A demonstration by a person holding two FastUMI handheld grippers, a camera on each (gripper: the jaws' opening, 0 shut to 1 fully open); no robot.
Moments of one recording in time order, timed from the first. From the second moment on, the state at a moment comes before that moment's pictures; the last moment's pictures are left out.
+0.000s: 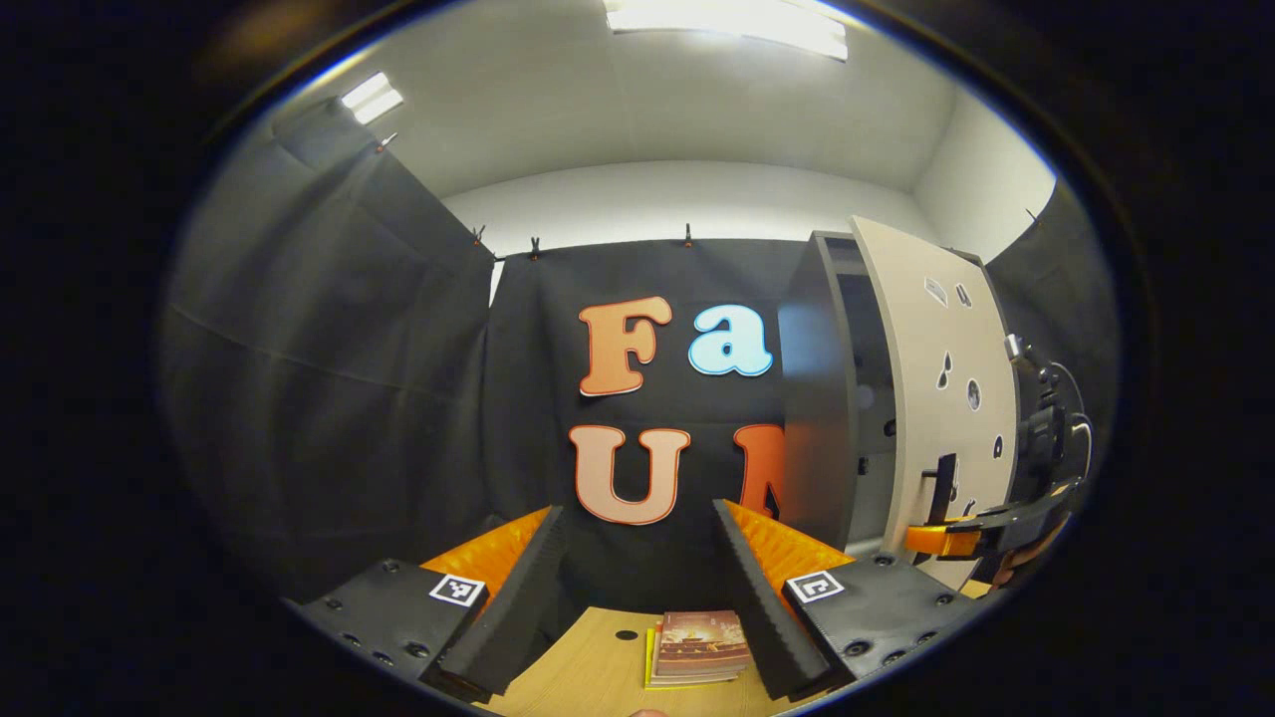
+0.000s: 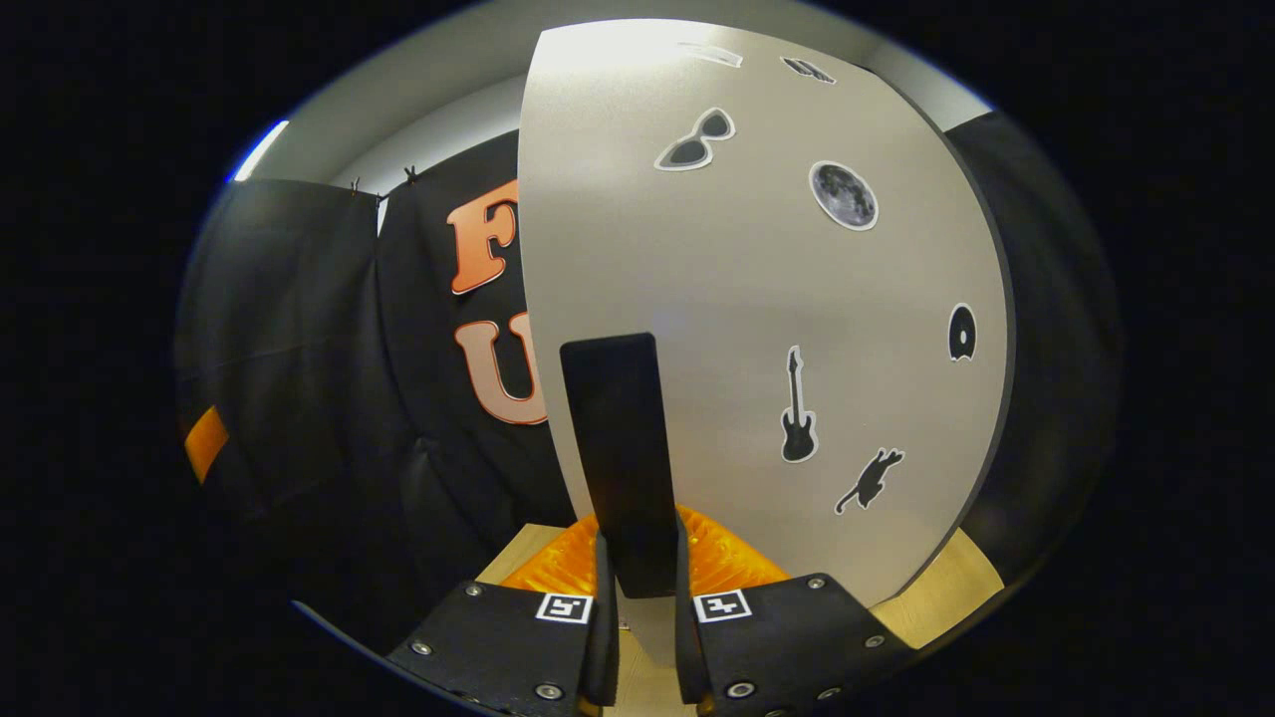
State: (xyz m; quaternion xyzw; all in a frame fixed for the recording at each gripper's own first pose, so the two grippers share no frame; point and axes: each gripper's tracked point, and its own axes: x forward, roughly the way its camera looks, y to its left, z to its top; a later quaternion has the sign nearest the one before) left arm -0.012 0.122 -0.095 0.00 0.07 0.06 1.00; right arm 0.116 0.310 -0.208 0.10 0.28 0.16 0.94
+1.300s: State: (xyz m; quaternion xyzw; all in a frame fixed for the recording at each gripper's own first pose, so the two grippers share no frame) left arm 0.046 -0.089 -0.079 -0.06 0.05 -0.10 0.99; right arm 0.070 0.252 -0.179 0.11 0.21 0.22 0.95
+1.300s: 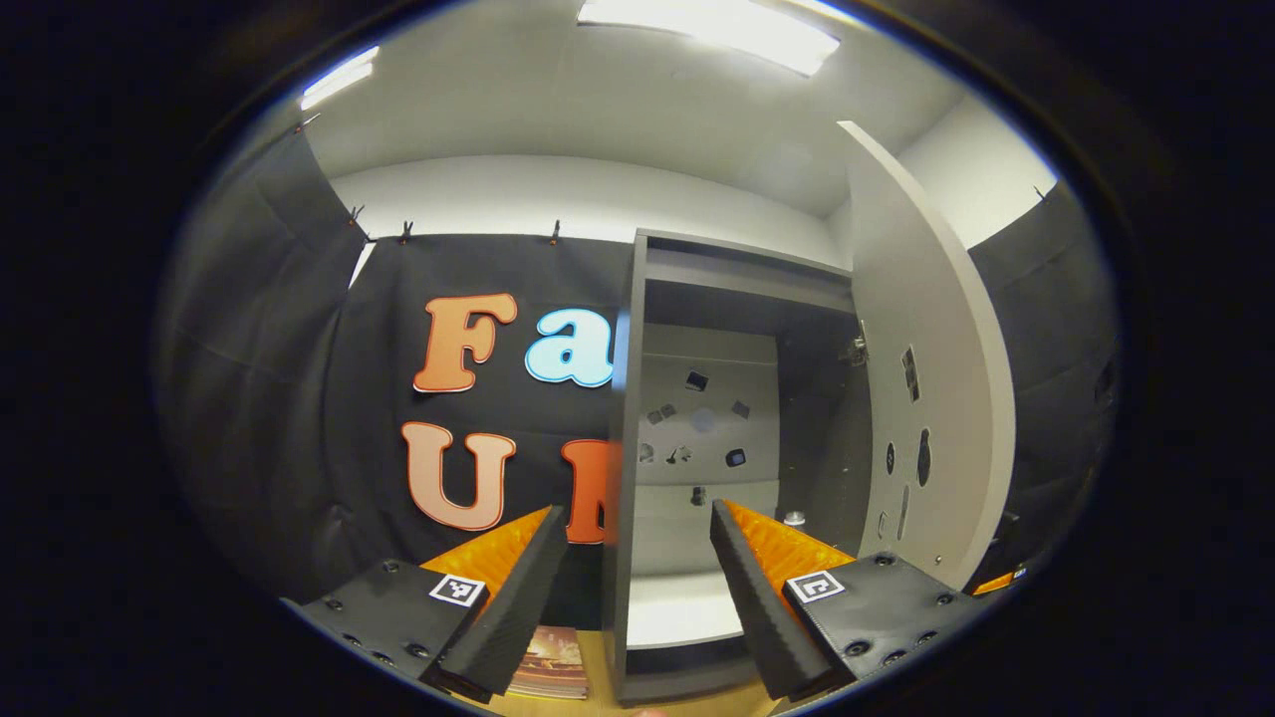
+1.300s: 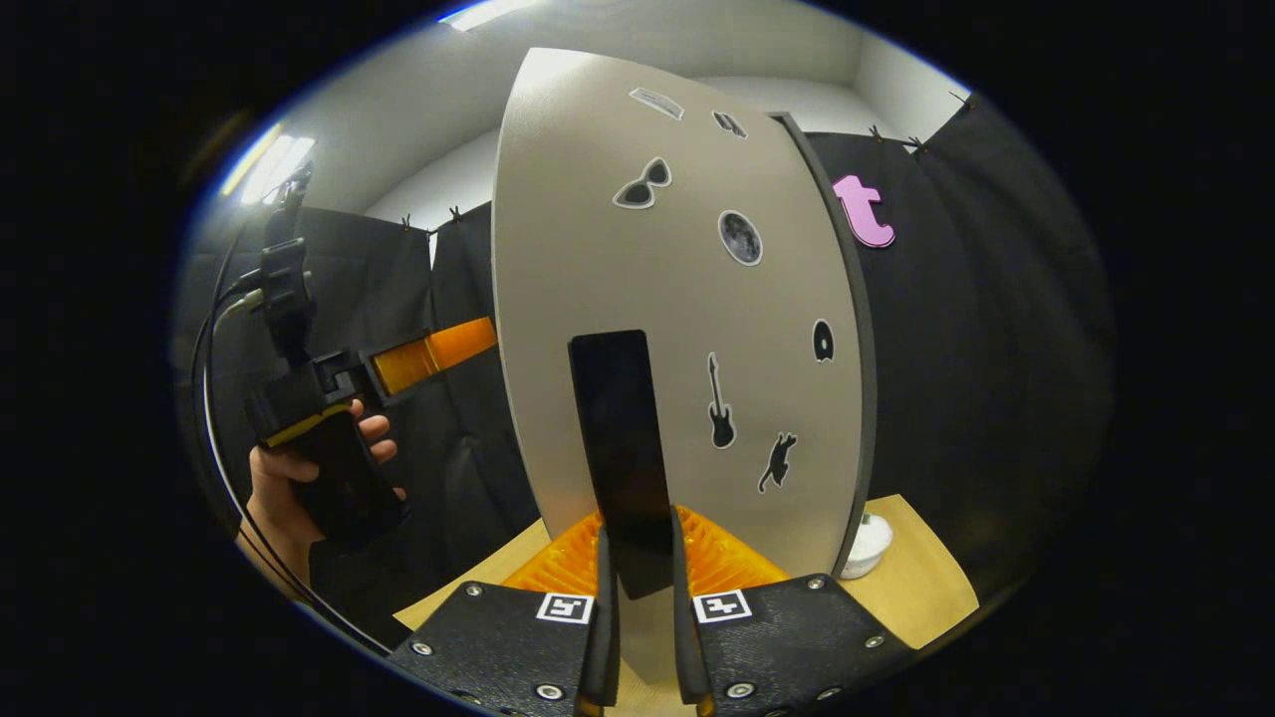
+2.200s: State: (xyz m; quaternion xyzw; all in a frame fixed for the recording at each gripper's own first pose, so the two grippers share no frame) left arm 0.053 -0.175 -0.092 -0.06 0.07 -0.15 0.98; right arm 0.077 0.219 -0.176 0.12 0.18 0.19 0.96
